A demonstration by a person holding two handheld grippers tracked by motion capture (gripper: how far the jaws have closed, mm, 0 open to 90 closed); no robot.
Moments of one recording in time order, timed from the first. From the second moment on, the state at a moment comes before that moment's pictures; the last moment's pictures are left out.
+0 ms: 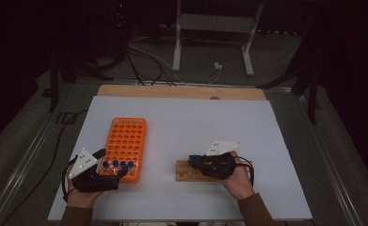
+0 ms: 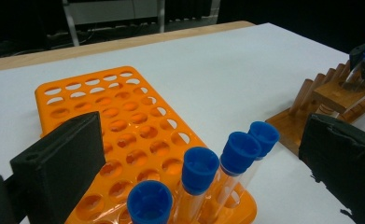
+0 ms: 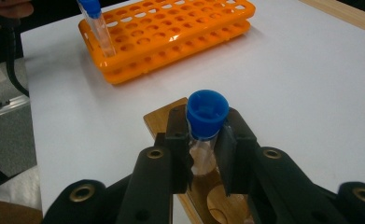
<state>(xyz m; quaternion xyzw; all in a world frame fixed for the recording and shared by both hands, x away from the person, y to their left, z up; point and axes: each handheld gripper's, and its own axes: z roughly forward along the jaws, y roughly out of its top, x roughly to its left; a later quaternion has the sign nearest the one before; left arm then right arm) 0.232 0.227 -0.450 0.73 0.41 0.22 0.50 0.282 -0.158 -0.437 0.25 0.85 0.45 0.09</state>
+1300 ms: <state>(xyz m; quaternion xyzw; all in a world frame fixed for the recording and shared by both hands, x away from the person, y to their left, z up) 0.231 0.225 -0.451 0.73 0.41 0.22 0.50 0.284 -0.165 -0.407 0.26 0.84 0.48 0.08</state>
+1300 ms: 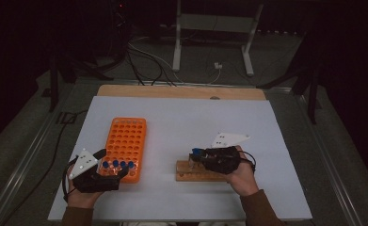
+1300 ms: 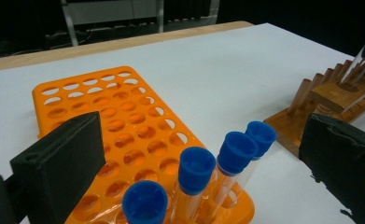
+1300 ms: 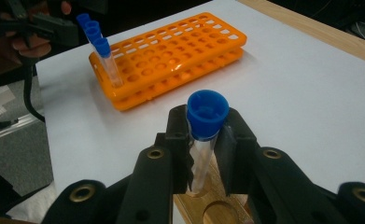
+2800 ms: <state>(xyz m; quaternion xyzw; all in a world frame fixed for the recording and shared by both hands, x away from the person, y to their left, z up) 0.241 0.179 -0.422 0.76 0.36 0.20 0.51 0.305 -0.162 -0.367 0.26 0.82 0.50 0.09</state>
